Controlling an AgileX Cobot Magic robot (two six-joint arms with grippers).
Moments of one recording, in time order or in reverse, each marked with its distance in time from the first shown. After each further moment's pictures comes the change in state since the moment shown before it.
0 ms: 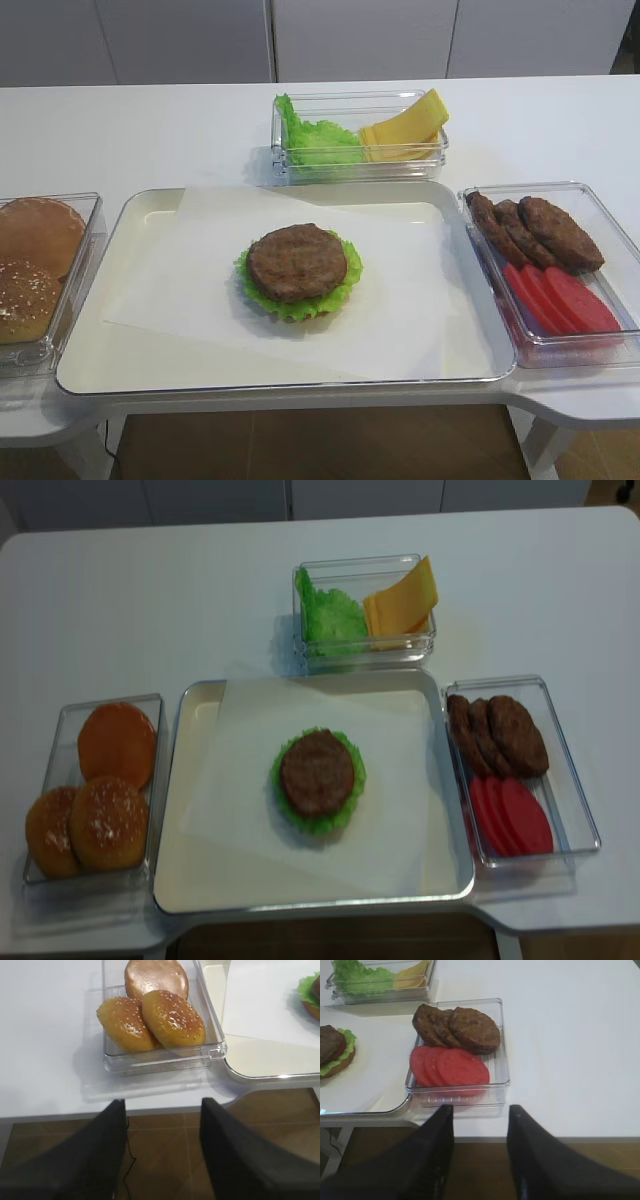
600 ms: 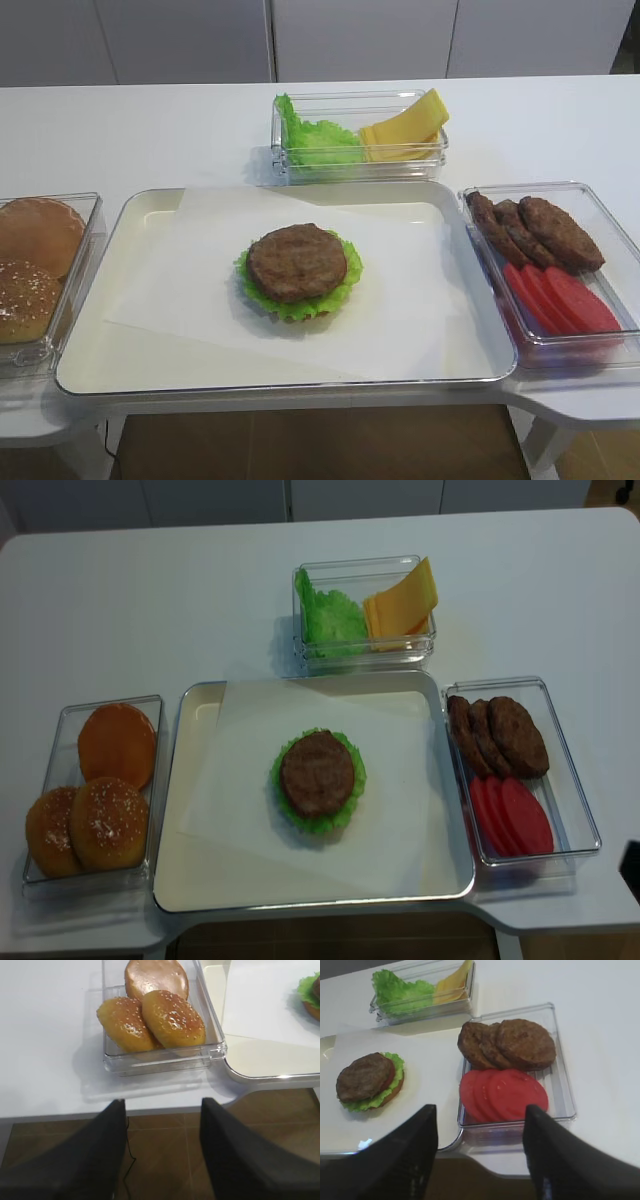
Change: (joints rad) left arm 0.000 0.000 0.000 0.000 0.000 0.000; right arm 0.000 0.331 -0.006 0.204 -0.265 0.002
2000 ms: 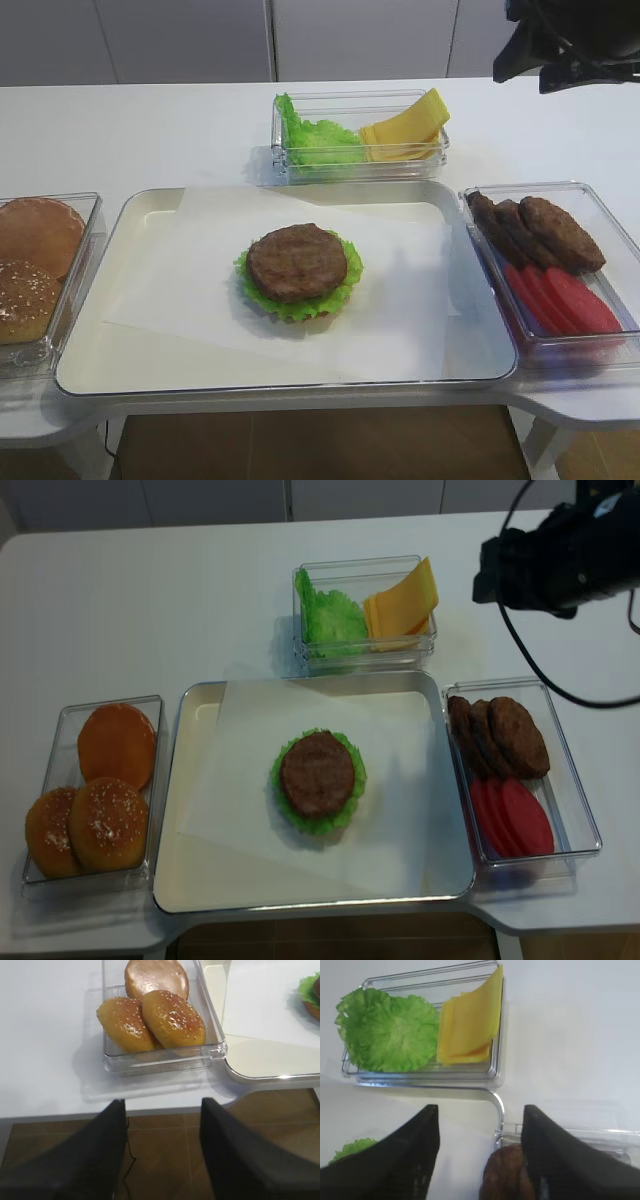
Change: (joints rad) left arm 0.000 0.000 0.000 0.000 0.000 0.000; right arm 0.000 1.217 -0.755 0.230 -0.092 -0.260
